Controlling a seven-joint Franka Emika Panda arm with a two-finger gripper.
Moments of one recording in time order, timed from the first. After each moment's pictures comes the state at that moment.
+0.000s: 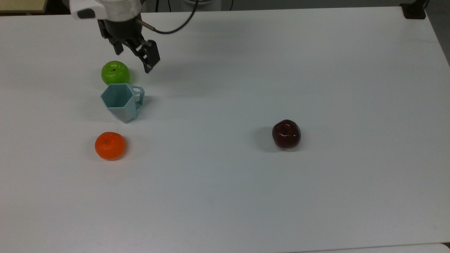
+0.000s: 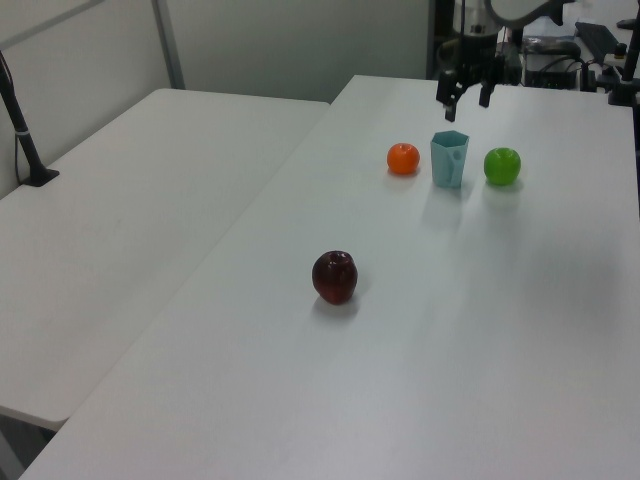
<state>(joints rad) -0.02 0.16 -0.09 -1.74 -0.06 1.96 0.43</state>
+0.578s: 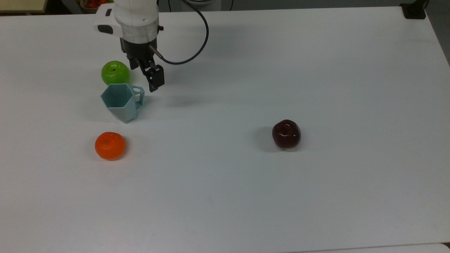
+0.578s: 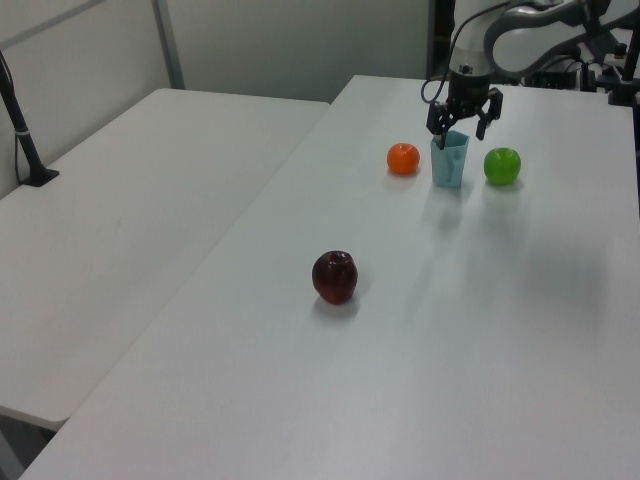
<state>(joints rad) 0.01 0.18 -0.09 -1.89 -0.15 2.18 0.82</state>
